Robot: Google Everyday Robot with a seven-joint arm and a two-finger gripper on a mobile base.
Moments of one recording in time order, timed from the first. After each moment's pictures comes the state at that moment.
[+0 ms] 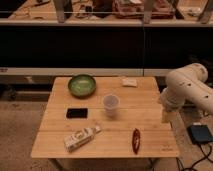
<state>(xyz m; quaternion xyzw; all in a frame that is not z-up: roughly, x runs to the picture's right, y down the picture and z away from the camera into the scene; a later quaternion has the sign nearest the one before) 0.285 0.105 0.685 -0.28 0.02 0.02 0.96</state>
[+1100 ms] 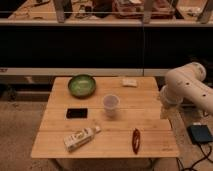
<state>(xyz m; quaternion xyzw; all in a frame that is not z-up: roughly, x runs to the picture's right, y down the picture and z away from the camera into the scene) 0.287 0.077 0.716 -0.24 0.02 0.03 0.97</state>
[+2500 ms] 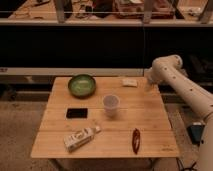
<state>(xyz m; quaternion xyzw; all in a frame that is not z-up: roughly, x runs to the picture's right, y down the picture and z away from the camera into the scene) 0.271 -0.043 0.887 -0.13 -0.03 0.07 0.99</state>
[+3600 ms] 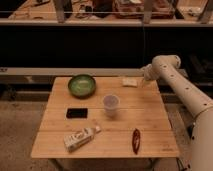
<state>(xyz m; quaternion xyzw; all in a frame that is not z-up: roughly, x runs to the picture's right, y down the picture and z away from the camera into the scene) 0.255 -0.076 0.918 -0.08 -0.09 0.08 0.99</state>
